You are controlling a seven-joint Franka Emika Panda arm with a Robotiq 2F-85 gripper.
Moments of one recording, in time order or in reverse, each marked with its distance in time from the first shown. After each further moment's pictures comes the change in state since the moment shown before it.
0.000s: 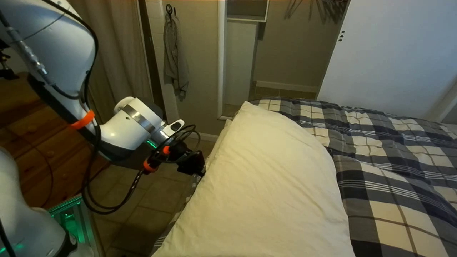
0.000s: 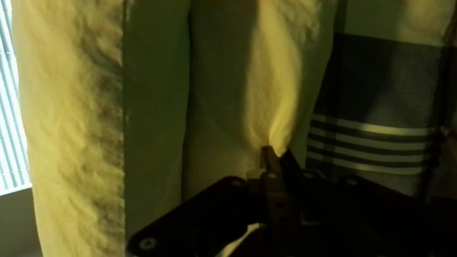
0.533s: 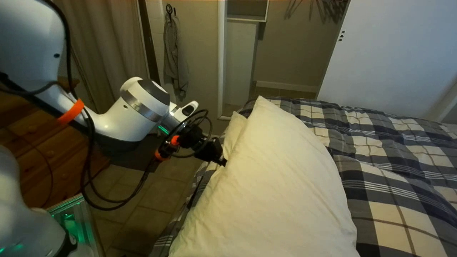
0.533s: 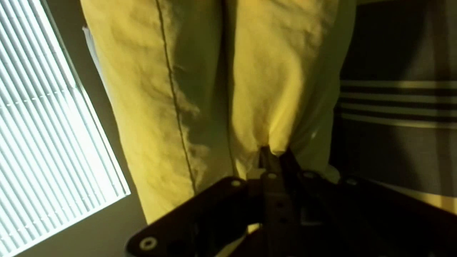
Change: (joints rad) arm -0.033 -0.181 -0.145 0.027 0.006 0.064 -0.022
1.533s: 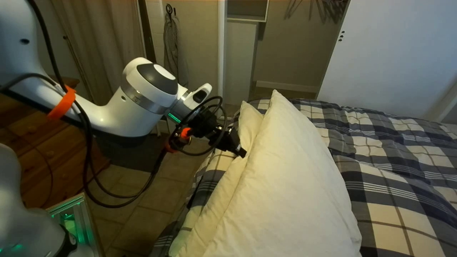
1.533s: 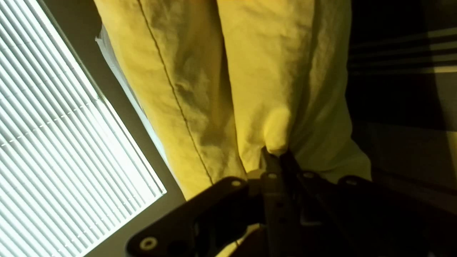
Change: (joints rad) arm -0.046 -0.096 -0.107 0.055 0.004 0.094 -0.030
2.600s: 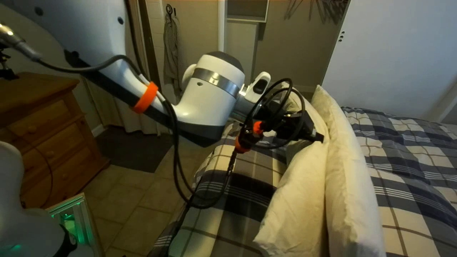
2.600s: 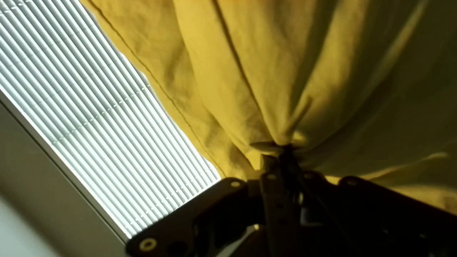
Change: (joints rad) arm -0.078 0.327 -0.102 0.432 -0.429 0.002 0.313
